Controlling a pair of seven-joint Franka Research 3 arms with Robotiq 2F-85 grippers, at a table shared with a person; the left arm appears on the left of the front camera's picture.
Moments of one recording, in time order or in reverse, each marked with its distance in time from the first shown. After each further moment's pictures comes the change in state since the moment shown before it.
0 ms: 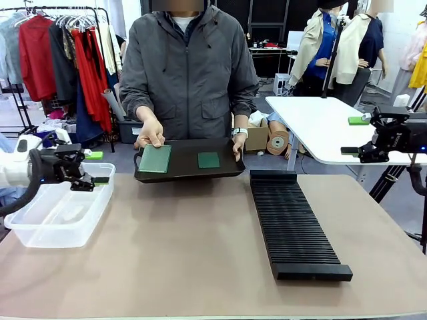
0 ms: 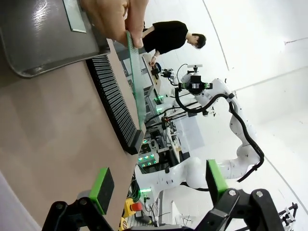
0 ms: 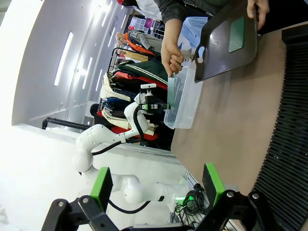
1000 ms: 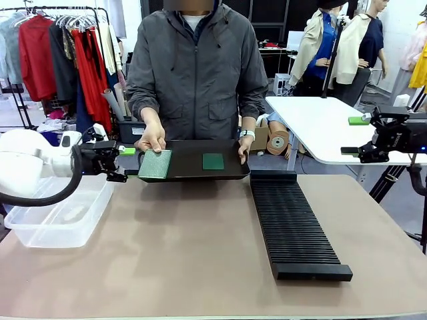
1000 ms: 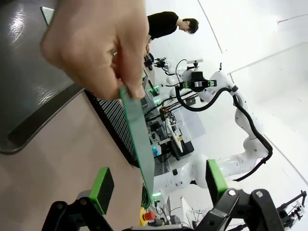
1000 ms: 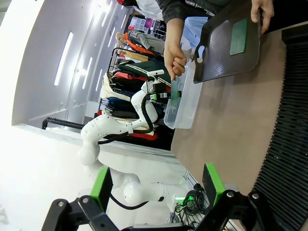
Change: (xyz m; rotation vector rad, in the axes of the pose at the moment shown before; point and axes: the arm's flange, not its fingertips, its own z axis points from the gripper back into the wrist) left arm 0.054 0.029 -0.074 -0.052 0.079 -0.093; right arm 0.000 0.000 0.000 0.000 0.000 0.000
